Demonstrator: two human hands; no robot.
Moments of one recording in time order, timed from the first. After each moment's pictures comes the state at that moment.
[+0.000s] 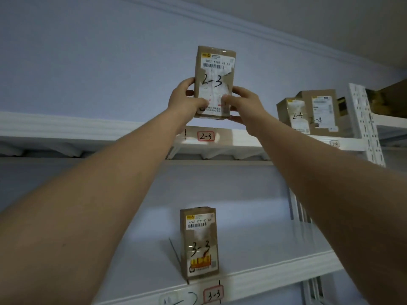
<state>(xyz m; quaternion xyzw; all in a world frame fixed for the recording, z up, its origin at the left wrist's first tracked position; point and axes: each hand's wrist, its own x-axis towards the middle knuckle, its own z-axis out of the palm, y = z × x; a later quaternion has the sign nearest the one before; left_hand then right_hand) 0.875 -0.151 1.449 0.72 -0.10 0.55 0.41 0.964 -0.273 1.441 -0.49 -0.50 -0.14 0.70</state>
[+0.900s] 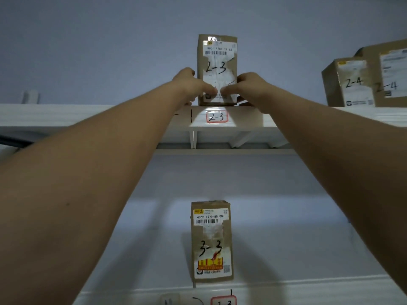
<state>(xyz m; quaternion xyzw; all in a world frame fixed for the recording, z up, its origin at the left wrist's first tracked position) 0.910 -0.132 1.465 0.81 0.12 0.53 0.23 1.034 -0.233 1.464 -0.62 -0.55 -0.17 0.54</state>
